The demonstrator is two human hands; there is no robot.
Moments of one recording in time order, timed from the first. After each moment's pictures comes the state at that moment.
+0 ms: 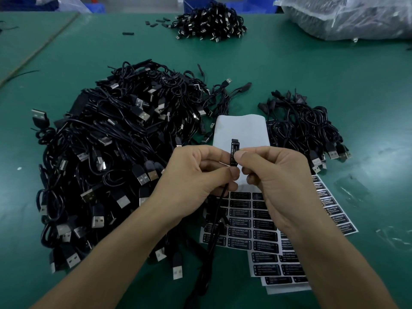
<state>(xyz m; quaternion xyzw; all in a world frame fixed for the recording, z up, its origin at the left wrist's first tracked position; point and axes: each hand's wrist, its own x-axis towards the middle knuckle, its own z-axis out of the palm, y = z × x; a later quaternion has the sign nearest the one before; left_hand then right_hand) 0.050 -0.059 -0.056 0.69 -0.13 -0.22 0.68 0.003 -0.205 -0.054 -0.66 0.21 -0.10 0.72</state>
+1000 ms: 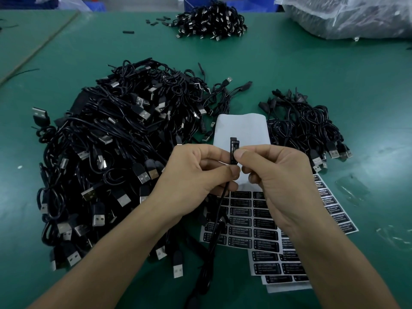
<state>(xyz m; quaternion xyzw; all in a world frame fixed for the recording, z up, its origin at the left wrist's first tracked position) 0.049 -0.058 -0.054 0.70 -0.13 -0.22 0.67 0.002 -0.204 -0.052 -0.66 0.20 -0.11 0.72</state>
